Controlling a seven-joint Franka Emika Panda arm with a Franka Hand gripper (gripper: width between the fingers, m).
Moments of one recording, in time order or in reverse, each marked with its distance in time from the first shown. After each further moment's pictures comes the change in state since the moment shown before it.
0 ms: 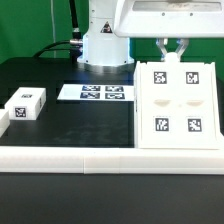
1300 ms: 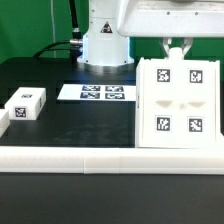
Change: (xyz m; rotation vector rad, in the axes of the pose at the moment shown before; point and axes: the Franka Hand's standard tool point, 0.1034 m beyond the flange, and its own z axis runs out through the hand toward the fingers) arm 0.019 -0.002 -0.008 -0.010 -0.038 -0.084
